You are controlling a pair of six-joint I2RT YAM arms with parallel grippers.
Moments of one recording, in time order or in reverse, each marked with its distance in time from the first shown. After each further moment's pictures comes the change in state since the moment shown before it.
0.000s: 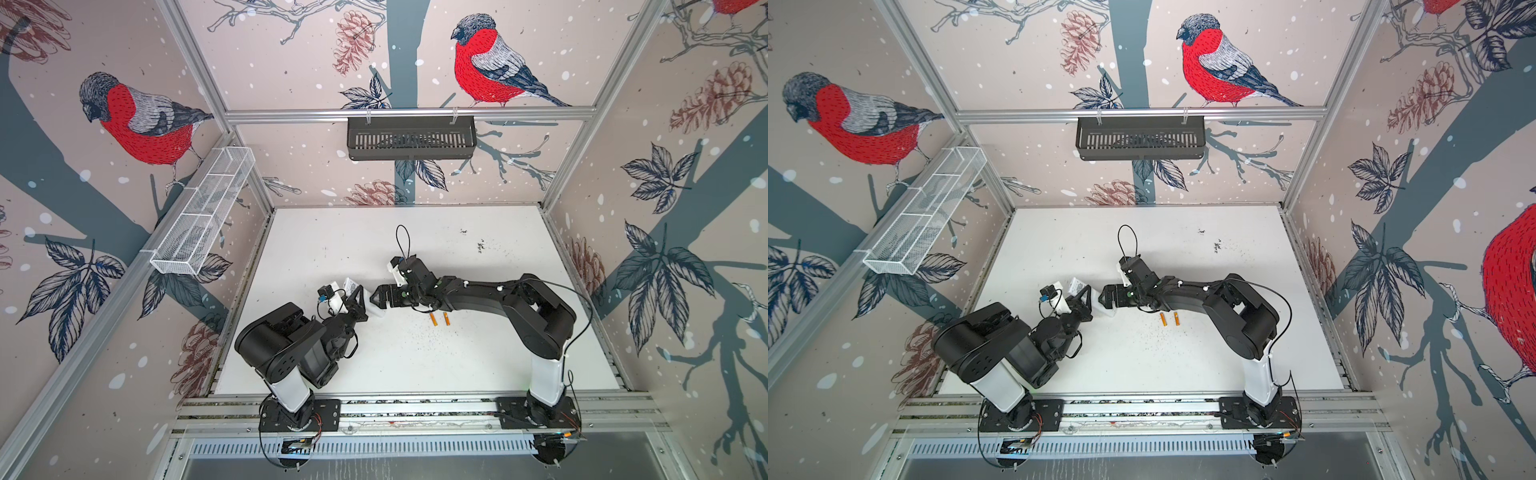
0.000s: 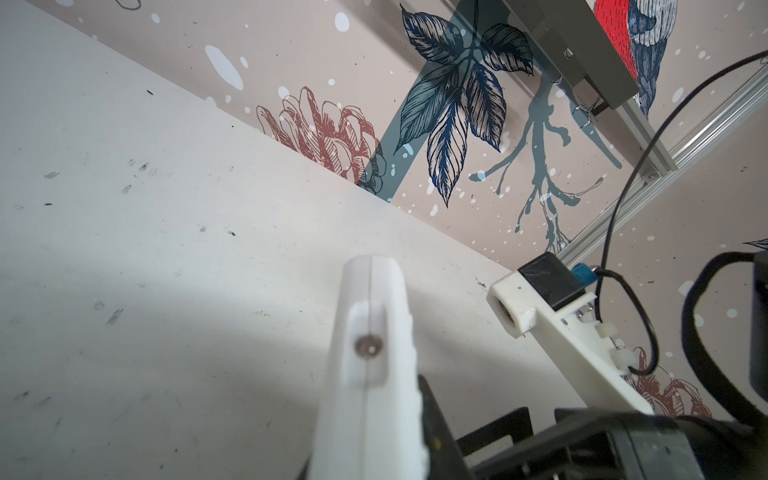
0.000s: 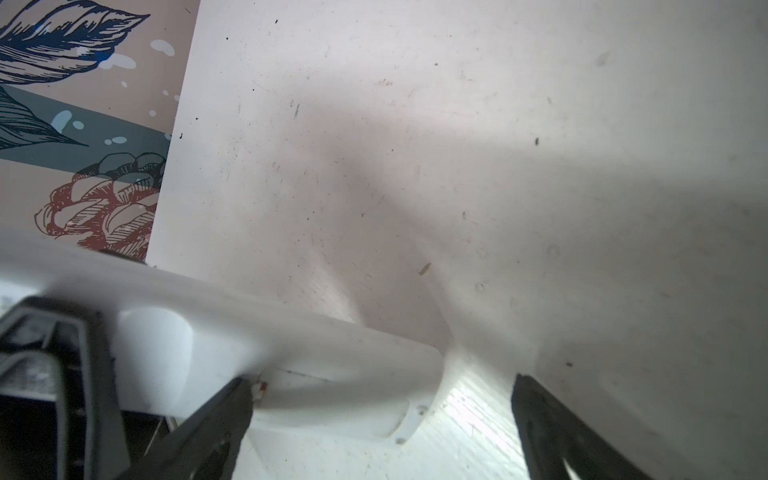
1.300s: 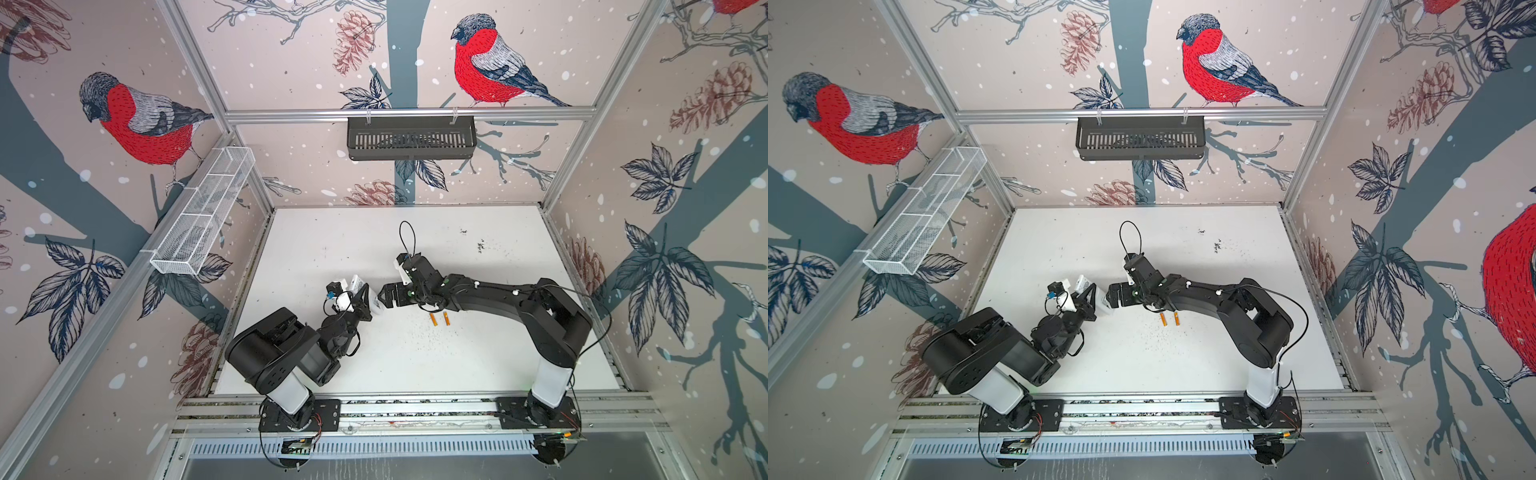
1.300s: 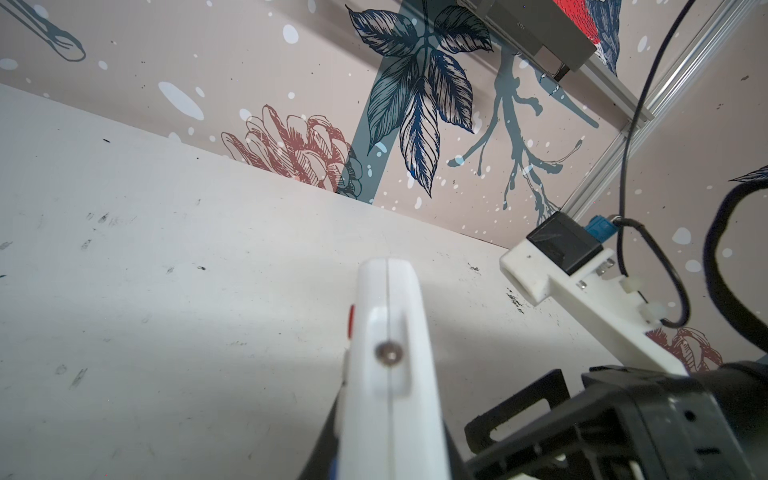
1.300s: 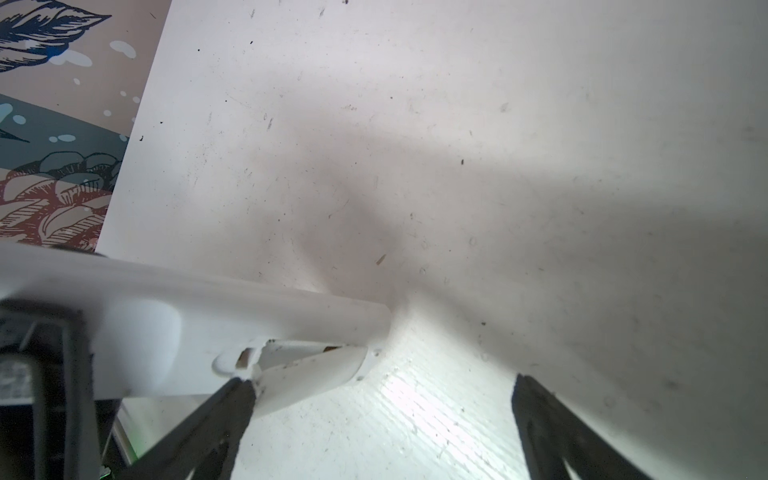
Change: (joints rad) left arm -0.023 -0.081 0.034 -0.065 0.027 0.163; right arm -0.014 -0.101 -0.021 -0.113 0.124 -0.079
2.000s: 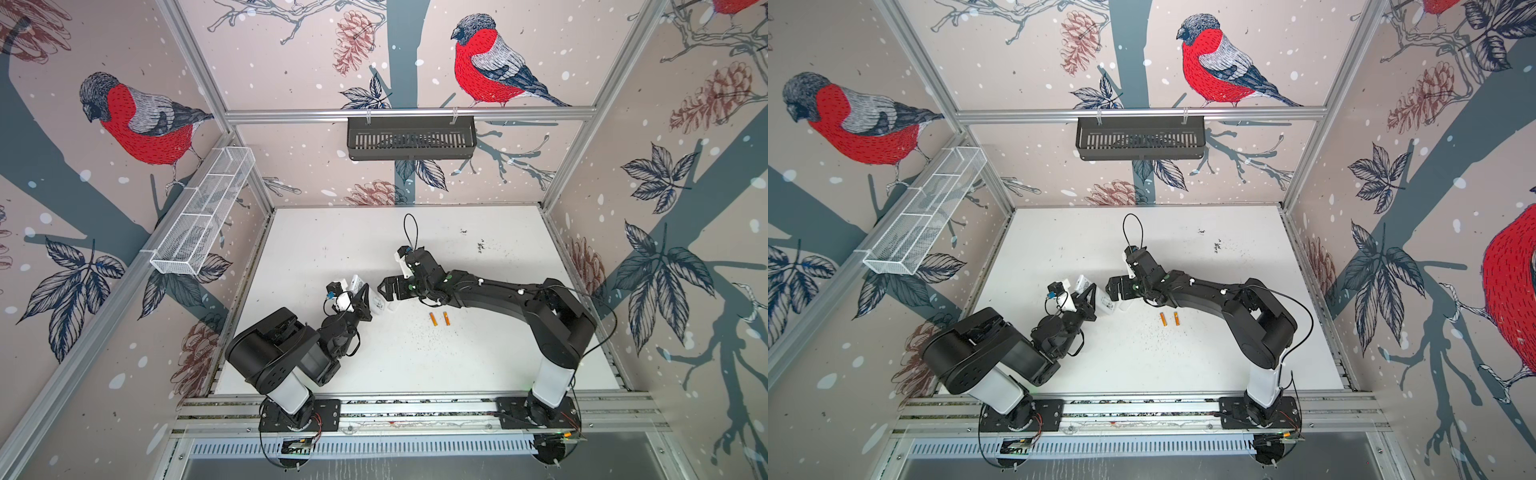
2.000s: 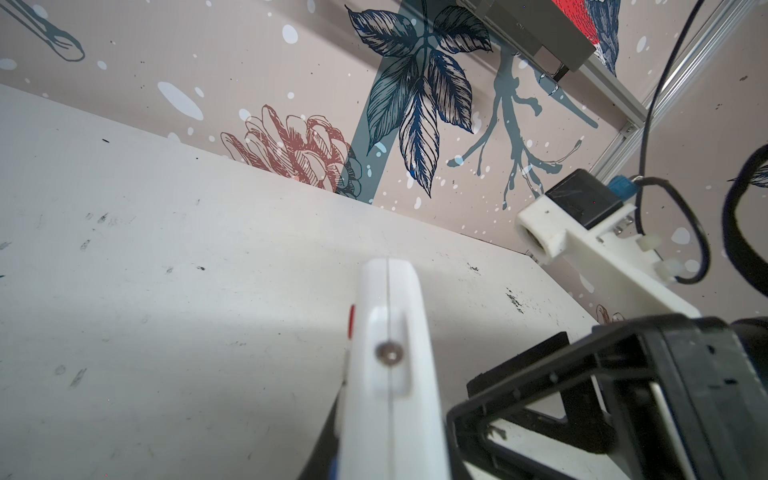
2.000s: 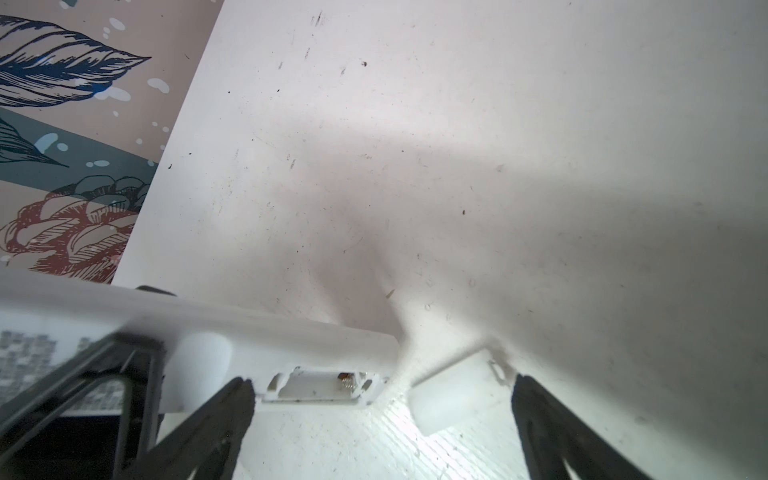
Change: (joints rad) left arm 0.000 0.003 -0.001 0.004 0.004 0.000; right arm -0.019 -0.027 0.009 0.033 -0.011 -0.029
